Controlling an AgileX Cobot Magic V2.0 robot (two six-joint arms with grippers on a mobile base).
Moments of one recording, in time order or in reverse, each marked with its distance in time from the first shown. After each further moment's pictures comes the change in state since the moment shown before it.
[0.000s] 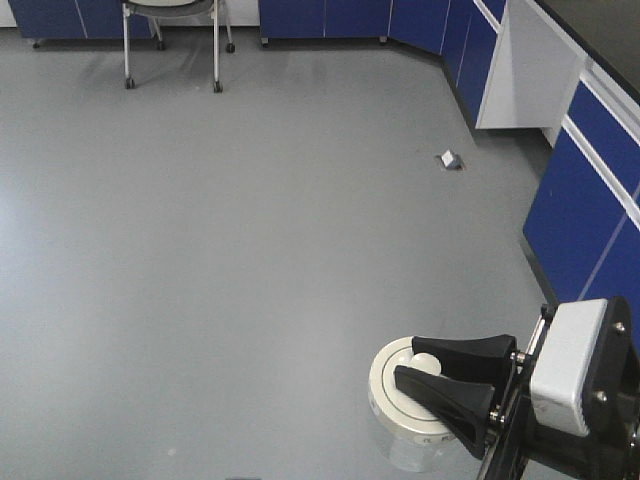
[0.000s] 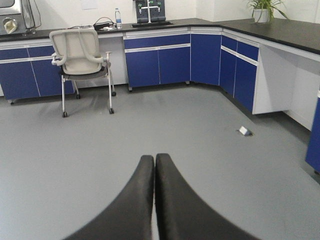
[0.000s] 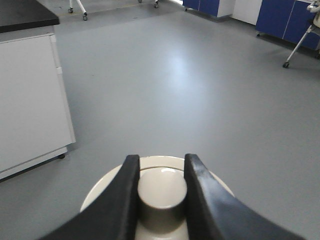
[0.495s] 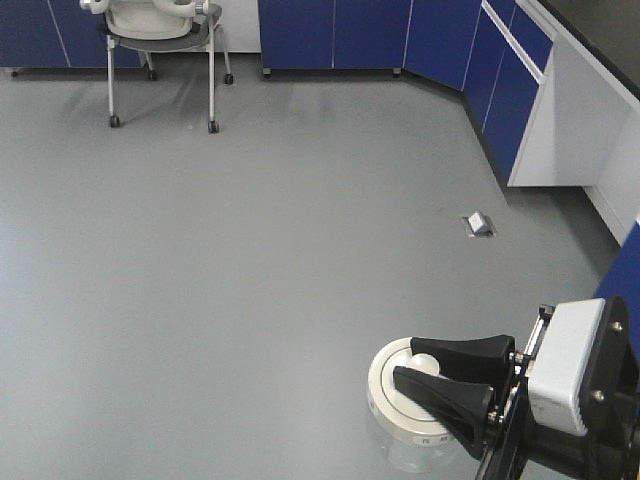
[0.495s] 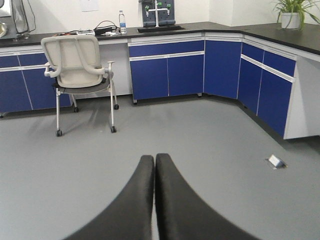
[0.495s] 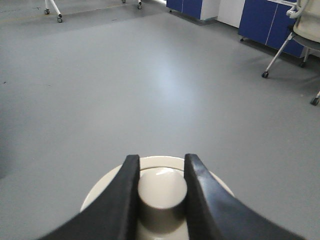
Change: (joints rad) left arm 0.000 0.000 0.000 0.000 0.000 0.000; right arm 0.000 0.006 0.000 0.000 0.000 0.000
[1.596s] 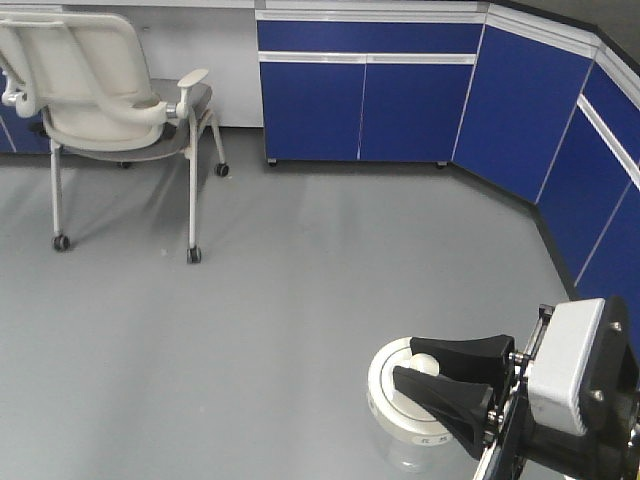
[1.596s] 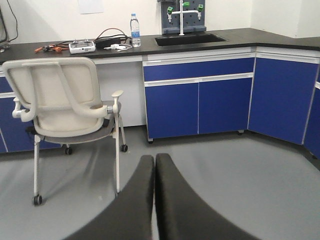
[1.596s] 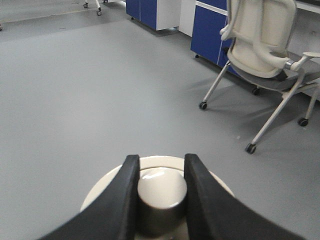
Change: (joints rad) left arm 0.000 0.000 0.000 0.000 0.000 0.000; right arm 0.000 0.000 0.000 0.000 -0.001 0.000
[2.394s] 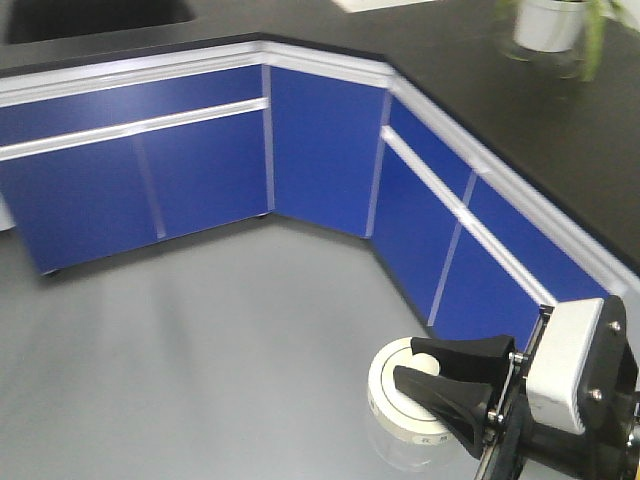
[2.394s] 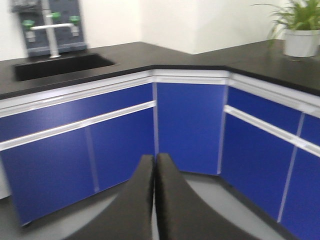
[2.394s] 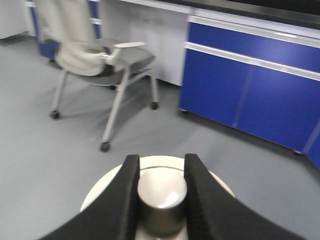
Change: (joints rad) left arm 0.000 0.000 0.000 0.000 0.000 0.000; right arm 0.000 0.003 0.000 0.000 0.004 0.000
